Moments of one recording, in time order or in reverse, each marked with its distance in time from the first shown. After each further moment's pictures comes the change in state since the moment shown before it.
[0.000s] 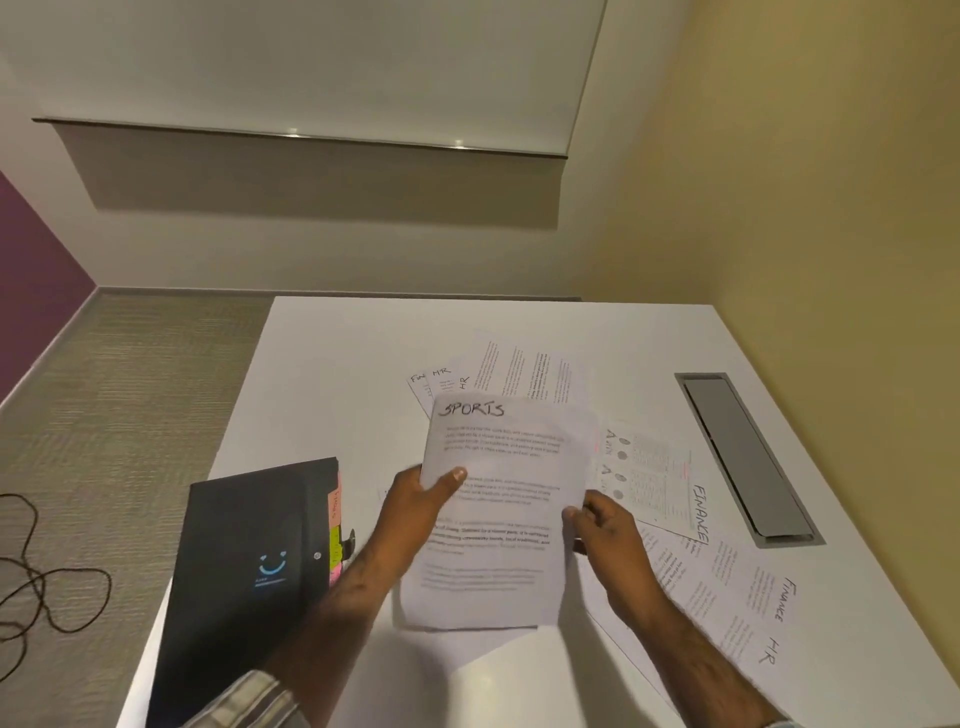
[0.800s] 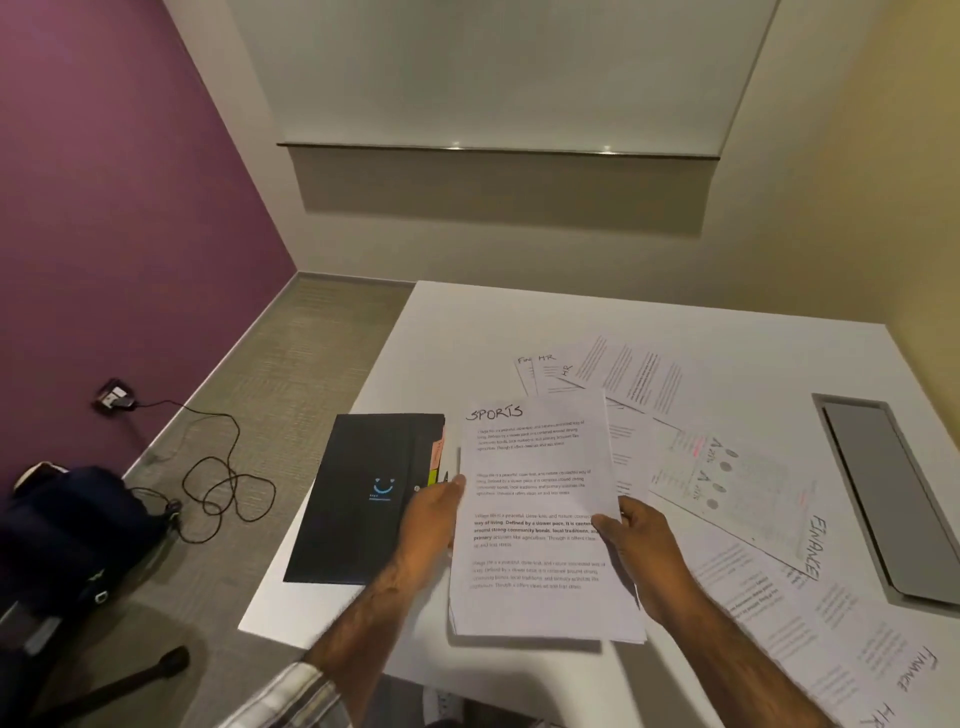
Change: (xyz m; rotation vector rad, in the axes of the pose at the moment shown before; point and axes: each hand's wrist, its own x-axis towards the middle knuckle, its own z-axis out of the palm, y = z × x) left_hand -0.100 -0.035 -0.018 0.082 0.422 -0.159; right_hand -0.028 0.009 0.013 -0.040 -0.268 0.090
